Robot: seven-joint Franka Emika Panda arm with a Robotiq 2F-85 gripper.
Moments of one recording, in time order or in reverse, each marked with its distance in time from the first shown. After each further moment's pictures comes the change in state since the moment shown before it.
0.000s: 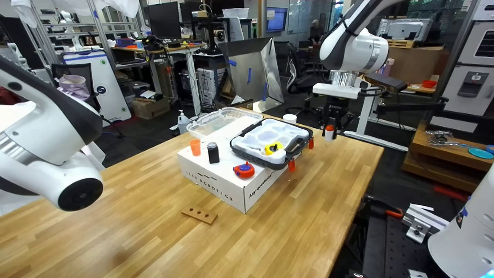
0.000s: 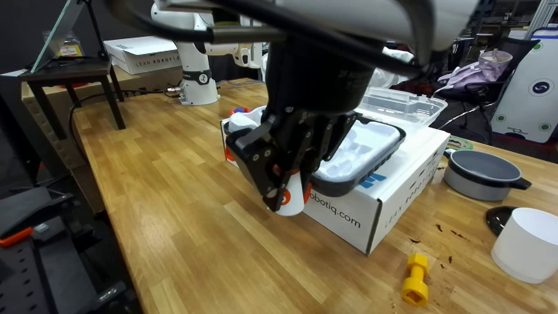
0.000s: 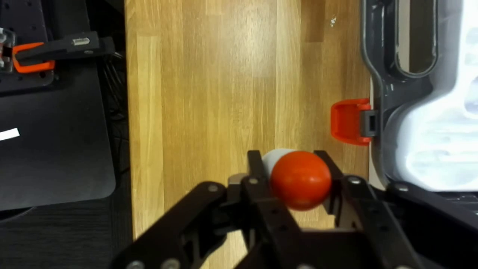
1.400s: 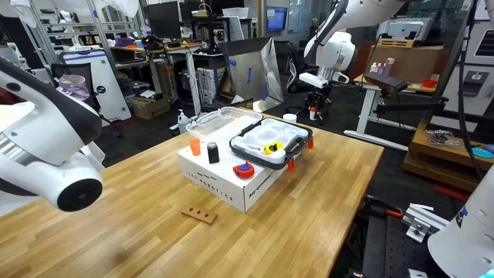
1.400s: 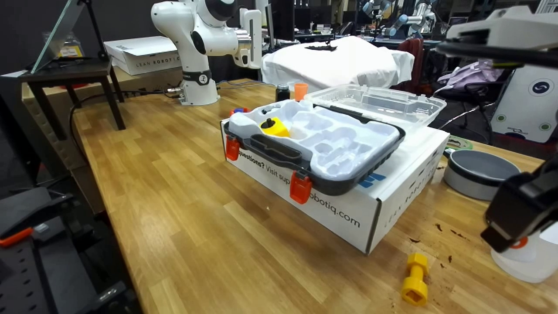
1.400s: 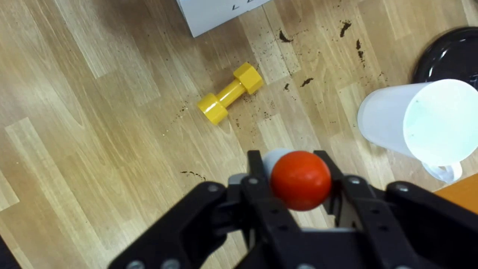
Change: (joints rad) arm -0.167 0.507 -0.003 0.652 0.240 -0.060 0.164
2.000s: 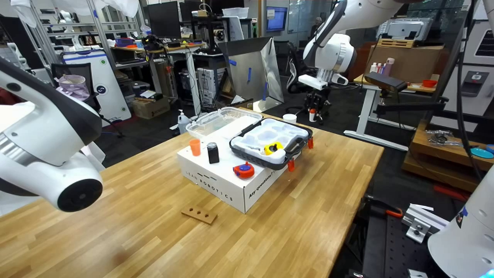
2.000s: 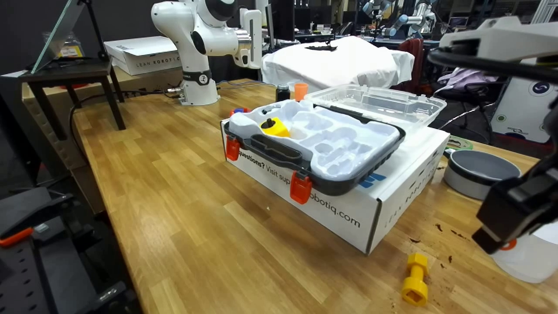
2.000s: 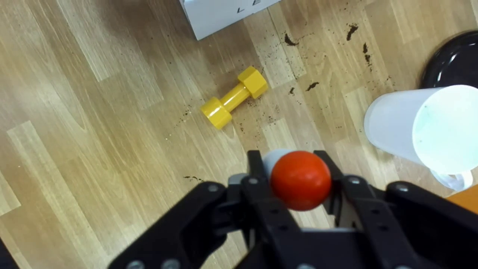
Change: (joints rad) arm 0.000 0.008 0.007 -0.002 -0.001 -0.001 0.000
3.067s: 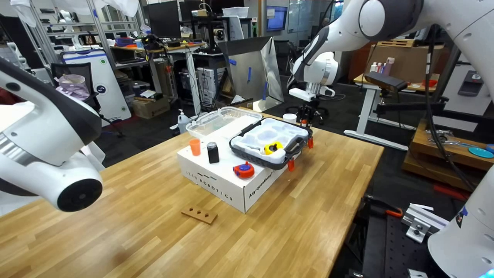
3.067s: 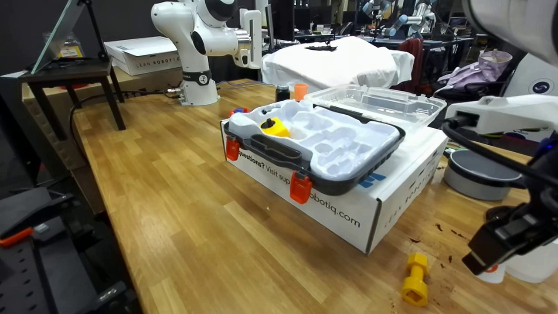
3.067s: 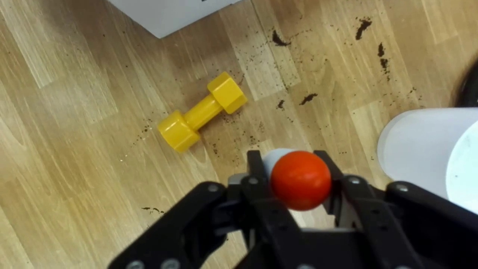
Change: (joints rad) arm -0.044 0.247 0.048 0.259 0.000 -0.082 0.044
